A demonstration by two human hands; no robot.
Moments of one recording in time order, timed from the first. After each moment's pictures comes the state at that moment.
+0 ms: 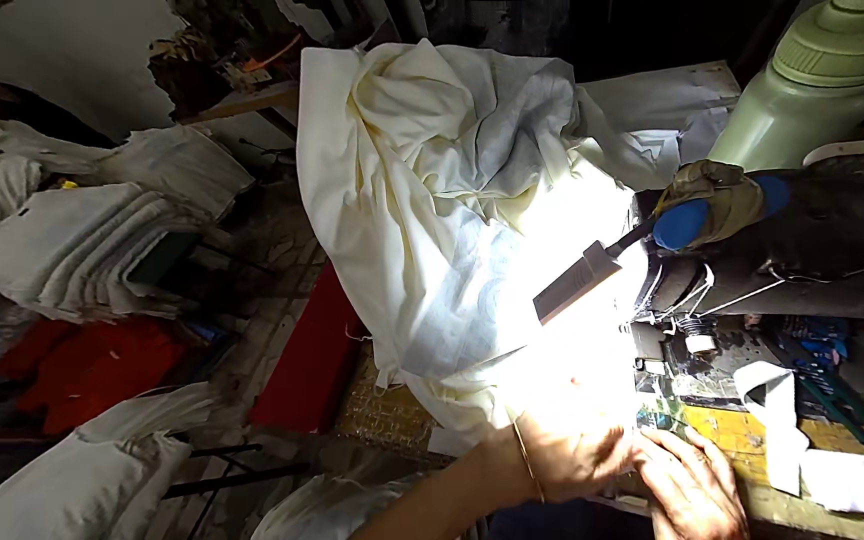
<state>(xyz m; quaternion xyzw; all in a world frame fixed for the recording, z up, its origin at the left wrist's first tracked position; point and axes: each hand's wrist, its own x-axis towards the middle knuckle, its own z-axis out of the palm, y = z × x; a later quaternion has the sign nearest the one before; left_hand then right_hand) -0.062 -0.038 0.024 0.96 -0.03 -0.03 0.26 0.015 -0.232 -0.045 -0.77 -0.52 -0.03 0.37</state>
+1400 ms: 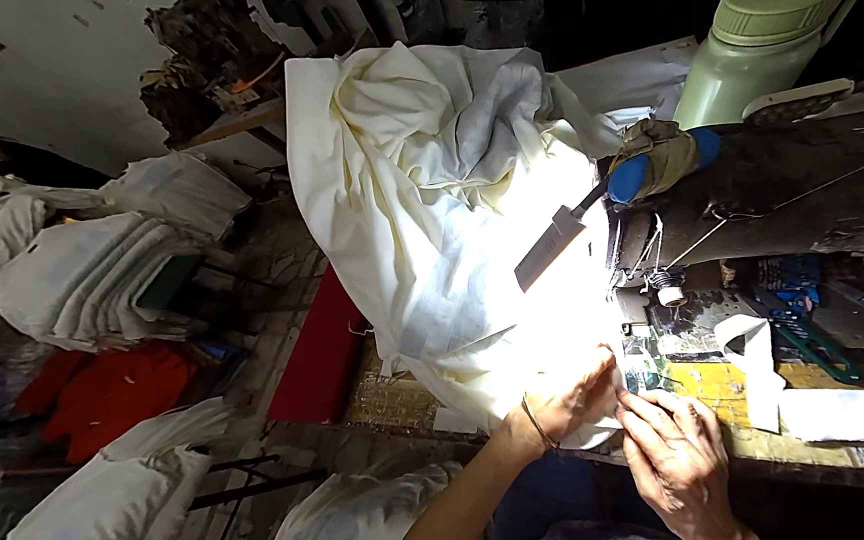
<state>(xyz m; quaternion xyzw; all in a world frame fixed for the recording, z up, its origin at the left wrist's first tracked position) -0.054 -0.046 -0.024 0.92 0.05 0.10 0.38 0.008 -0.224 -0.075 -0.77 -0.48 -0.16 0.39</state>
